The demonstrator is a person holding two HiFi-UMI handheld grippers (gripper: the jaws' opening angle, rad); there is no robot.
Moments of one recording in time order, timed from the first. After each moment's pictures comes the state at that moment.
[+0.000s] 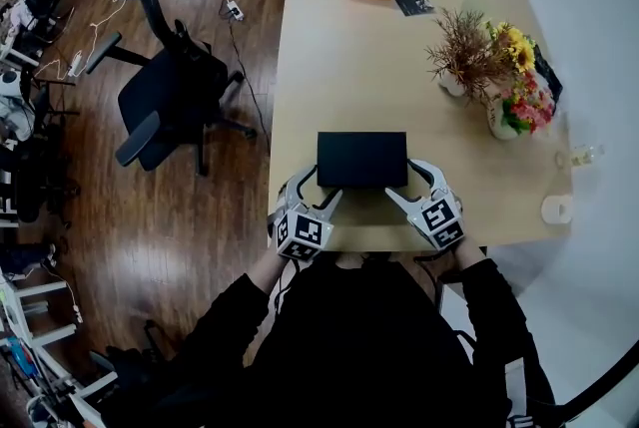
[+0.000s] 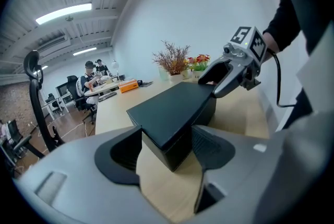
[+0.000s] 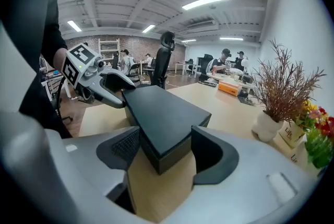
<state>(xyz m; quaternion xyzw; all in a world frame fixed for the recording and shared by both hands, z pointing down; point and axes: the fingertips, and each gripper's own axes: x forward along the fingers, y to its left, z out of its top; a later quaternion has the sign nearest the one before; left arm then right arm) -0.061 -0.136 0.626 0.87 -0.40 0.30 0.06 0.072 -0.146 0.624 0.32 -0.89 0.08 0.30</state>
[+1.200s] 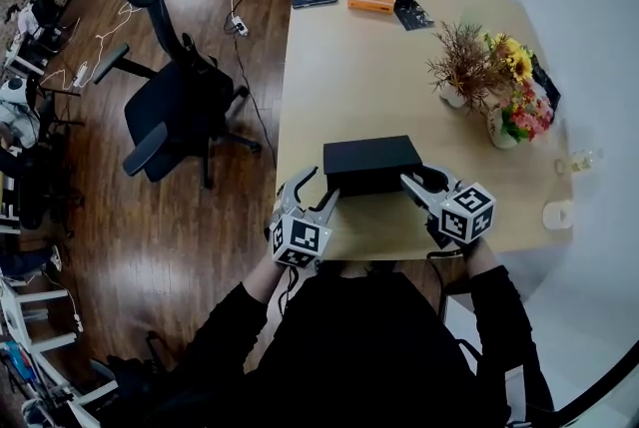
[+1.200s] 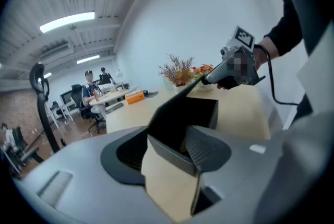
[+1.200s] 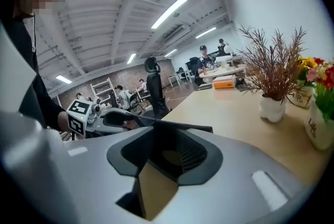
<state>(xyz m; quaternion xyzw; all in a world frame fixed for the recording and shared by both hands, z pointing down) -0.075 -0.152 0.573 0.87 -0.42 0.28 0.01 0.074 -0.169 0.547 0.33 -0.90 0.25 0.13</state>
